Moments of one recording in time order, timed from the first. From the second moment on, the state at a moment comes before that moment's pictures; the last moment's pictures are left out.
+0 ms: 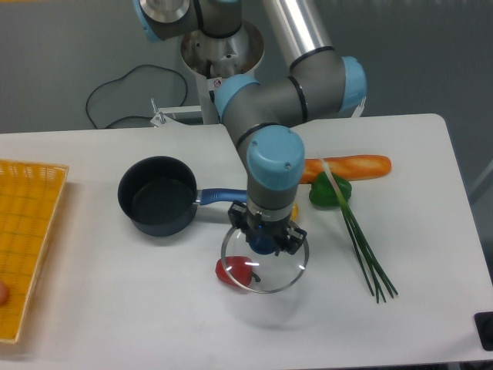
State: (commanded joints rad) arm 2.46 -2.03 -1.47 -1.20 1.51 0.99
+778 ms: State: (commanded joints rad) arm 2.55 -2.09 -1.47 -1.16 1.51 1.14
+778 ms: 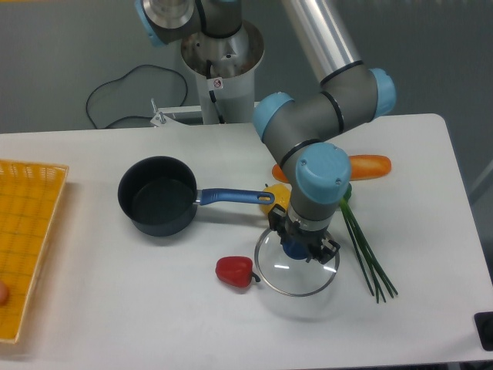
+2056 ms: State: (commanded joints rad) arm 2.56 -2.14 -1.48 -1.16 1.51 1.11
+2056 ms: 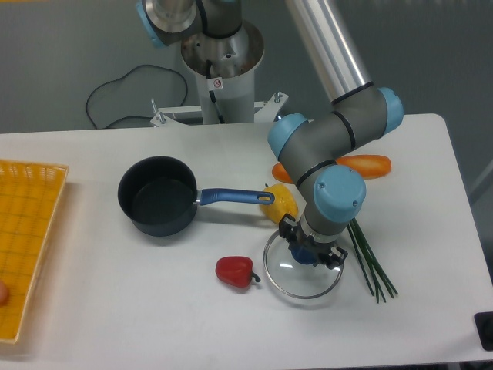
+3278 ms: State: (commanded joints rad) arm 2.54 -2.16 -1.49 -1.16 1.51 1.08
